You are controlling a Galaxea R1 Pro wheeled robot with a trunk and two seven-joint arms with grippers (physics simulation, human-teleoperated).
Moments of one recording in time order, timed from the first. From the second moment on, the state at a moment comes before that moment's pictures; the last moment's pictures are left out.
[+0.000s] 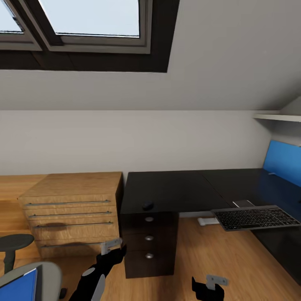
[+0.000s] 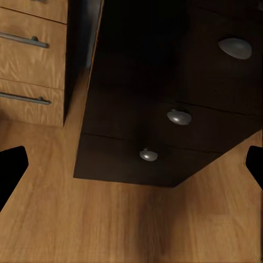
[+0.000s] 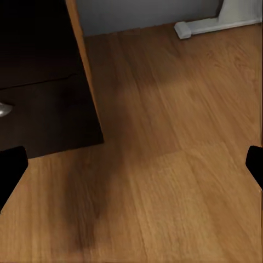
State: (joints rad) left arm -0.24 -0.16 0.07 -0.98 0.12 0.23 0.01; right arm -0.48 0.03 0.05 0.01 -0.16 -0.47 -0.10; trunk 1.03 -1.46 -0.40
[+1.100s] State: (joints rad) left arm -0.25 -0.15 0.08 -0.96 0.12 0.21 0.00; right arm -0.48 0.03 0.05 0.02 -0.16 -0.50 -0.10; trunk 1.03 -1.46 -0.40
